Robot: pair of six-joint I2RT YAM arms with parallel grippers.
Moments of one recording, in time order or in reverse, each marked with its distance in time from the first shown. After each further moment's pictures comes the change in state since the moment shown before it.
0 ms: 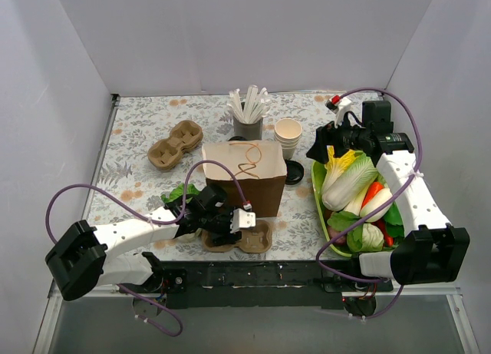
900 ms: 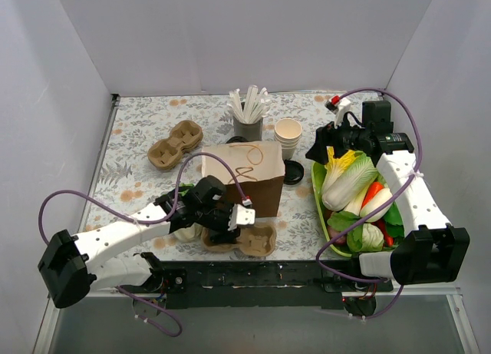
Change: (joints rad) left arm -0.009 -0.073 0.120 -0.204 0.102 0.026; right arm 0.000 0.000 0.000 -0.005 -0.013 -0.005
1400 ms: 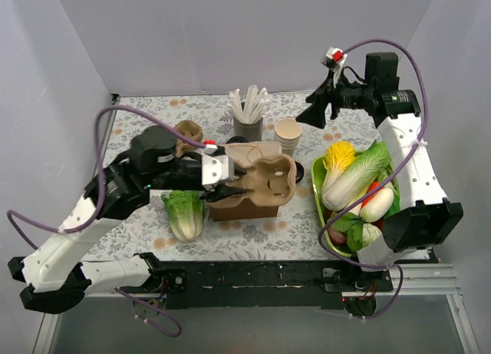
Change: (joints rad) left arm -0.002 -0.053 0.758 -0.256 0.016 -0.091; right arm 0.026 0.203 0.460 -0.096 -0.284 -0.052
